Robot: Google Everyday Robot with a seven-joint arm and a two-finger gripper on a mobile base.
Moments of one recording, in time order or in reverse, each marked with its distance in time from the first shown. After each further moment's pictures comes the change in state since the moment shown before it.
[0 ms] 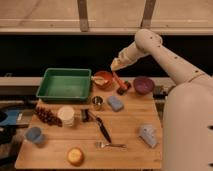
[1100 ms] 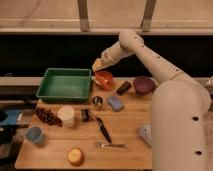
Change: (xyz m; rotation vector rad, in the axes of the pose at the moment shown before) arm -0.014 0.084 0.046 -0.186 0.030 -0.147
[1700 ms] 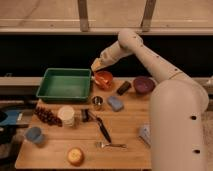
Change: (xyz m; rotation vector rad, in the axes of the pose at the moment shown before) arm -0.007 0.011 0.003 -0.029 0.006 -0.043
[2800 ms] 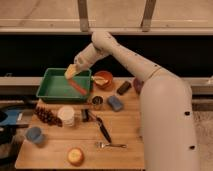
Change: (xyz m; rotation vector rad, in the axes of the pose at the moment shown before) arm 0.017 0.140 0.073 -0.189 0.123 -0.217
